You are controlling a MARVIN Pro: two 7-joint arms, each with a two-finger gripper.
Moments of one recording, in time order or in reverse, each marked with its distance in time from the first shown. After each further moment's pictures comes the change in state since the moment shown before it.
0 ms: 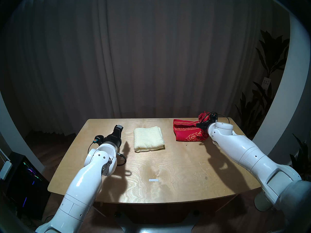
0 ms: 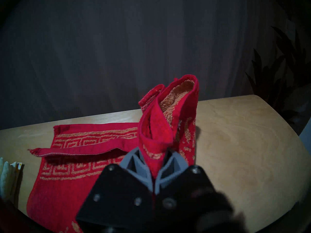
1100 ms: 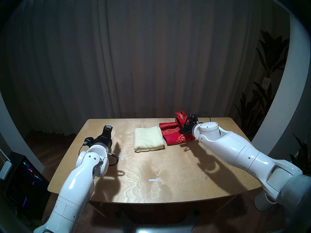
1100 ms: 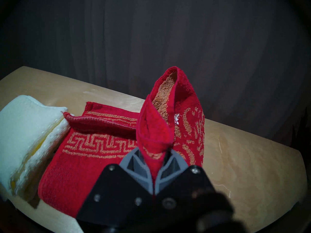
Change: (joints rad) left arm 0.047 0.024 -0.075 -0.021 -0.039 -0.044 -0.021; right arm 0.071 0.054 -0.240 -0.165 -0.192 0.088 0.178
